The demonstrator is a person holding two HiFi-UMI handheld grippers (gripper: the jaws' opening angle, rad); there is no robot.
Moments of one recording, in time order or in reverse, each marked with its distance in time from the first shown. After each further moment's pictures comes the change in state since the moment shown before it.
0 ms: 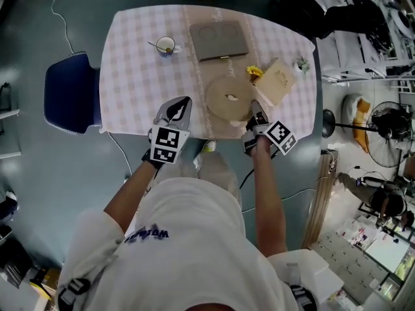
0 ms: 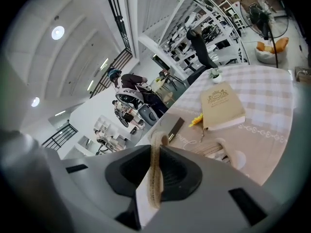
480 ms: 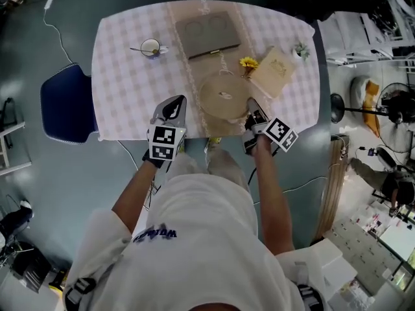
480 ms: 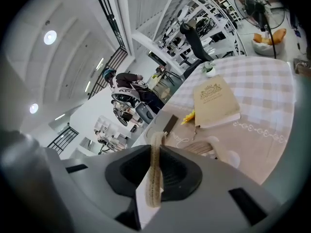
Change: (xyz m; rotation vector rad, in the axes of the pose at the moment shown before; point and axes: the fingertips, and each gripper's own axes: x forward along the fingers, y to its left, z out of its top) left arm 0.049 -0.005 -0.023 -0.002 0.081 0.017; right arm 0.005 -0.040 0.004 0.057 0.048 0.005
